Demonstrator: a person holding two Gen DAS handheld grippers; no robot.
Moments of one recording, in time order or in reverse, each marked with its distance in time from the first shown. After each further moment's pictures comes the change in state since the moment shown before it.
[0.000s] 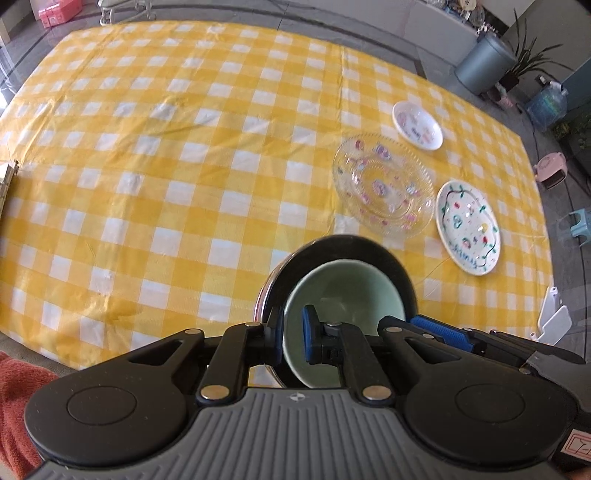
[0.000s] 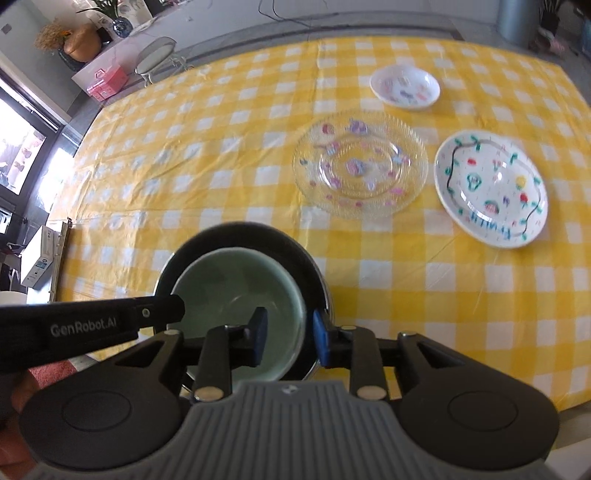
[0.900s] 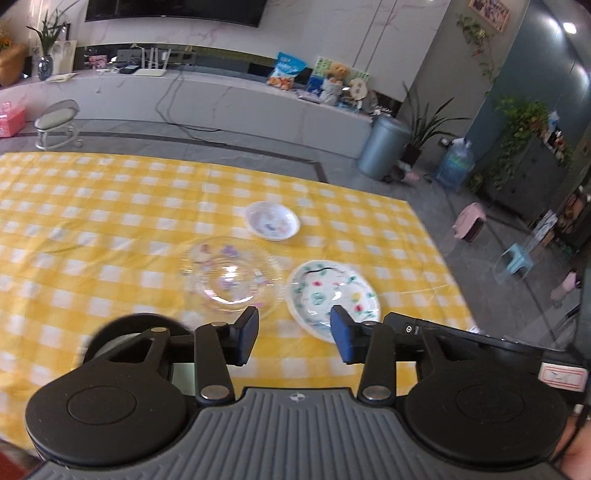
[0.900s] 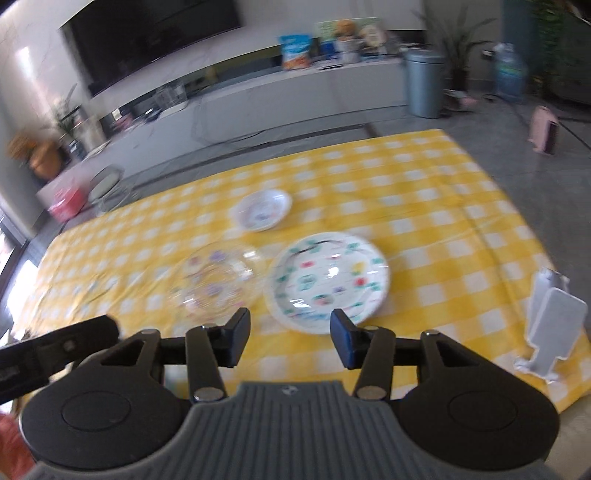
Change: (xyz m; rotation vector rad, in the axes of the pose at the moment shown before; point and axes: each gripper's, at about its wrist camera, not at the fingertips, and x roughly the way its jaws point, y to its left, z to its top) left arm -0.018 -0.125 -0.047 0.171 -0.434 -0.204; right arm -0.077 -0.148 -0.026 0.171 -0.416 -0.124
